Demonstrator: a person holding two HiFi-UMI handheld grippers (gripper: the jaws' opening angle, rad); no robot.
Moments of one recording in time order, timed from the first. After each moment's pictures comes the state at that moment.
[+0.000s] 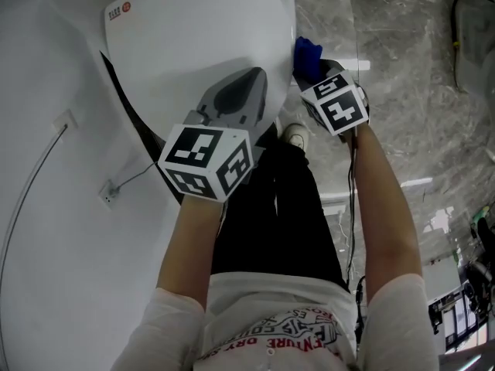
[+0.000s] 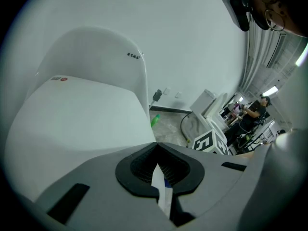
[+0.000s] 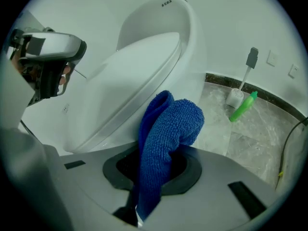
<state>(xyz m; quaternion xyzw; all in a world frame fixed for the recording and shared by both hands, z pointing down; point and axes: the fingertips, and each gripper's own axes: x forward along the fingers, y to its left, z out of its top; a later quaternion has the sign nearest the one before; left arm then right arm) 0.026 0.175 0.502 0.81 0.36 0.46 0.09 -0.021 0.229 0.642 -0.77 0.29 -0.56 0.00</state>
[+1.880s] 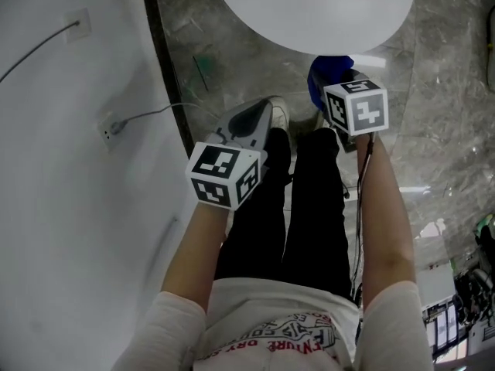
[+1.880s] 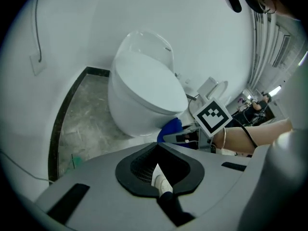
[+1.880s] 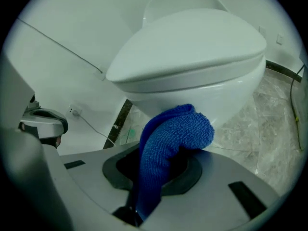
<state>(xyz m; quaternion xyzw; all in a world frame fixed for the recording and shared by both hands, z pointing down) -0.225 -0.114 0.557 0.79 0.32 0.52 0.09 -0.200 -0.009 0.656 -0.77 0.23 -0.59 0.09</state>
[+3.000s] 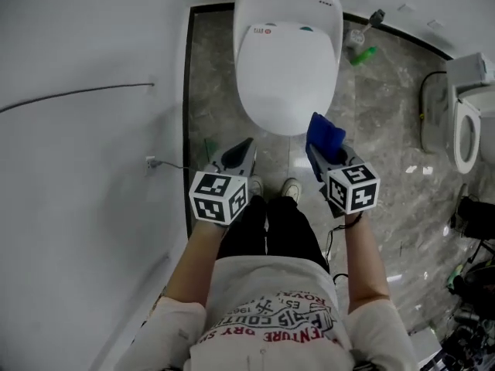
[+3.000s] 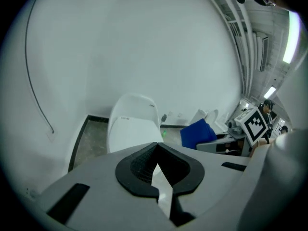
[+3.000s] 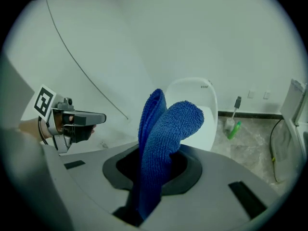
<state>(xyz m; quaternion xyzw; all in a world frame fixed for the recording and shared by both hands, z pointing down) -0.153 -0.112 0.264 0.87 0.30 0.37 0.10 -0.171 0.035 0.289 -0.87 0.24 -0.42 0.05</state>
